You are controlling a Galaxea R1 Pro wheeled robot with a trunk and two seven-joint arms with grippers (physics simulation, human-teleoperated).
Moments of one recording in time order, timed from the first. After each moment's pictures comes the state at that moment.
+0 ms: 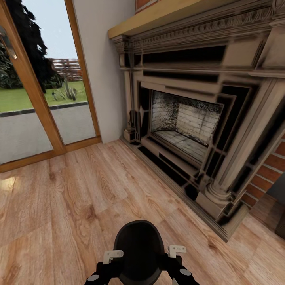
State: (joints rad) left arm -0.35 -0.13 -0.07 -0.45 0.09 0.00 0.04; right arm -0.37 0.14 0.22 -0.49 -0.24 0.00 -0.09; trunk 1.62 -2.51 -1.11
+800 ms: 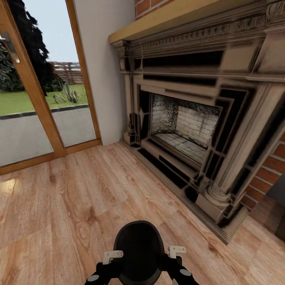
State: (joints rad) left arm -0.35 -0.13 -0.08 -0.44 0.09 0.00 0.05; right arm -0.37 0.14 0.23 -0.49 -0.26 0.00 -0.09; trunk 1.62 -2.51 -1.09
